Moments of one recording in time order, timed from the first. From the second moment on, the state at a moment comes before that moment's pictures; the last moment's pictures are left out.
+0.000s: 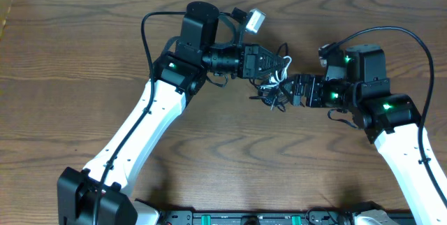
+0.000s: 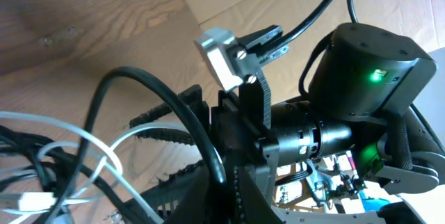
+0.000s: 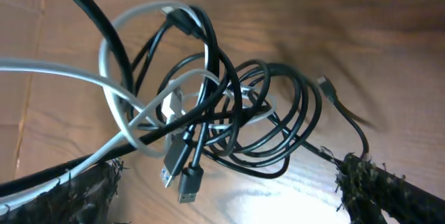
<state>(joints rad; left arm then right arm) -0.44 1.57 1.32 -0.24 1.06 -0.62 0.21 1.24 1.04 -0.67 -0.44 0.38</state>
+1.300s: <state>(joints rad) -0.44 1.57 1.33 -0.58 0.72 -0.70 0.18 1.27 1.04 -0.64 -0.40 0.52</state>
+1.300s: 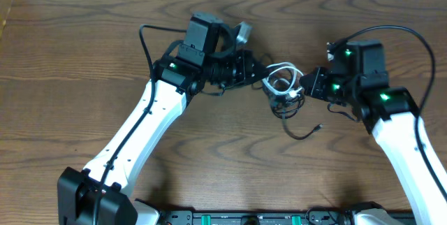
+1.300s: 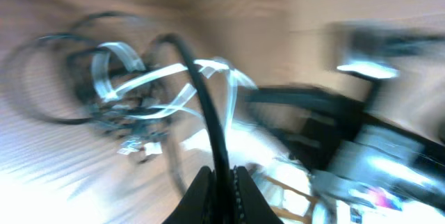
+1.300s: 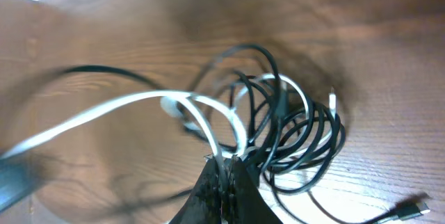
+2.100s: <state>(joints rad) -0.44 1.57 1.33 -0.85 0.21 -0.62 0.18 1.15 1.05 -0.68 -0.38 0.49</state>
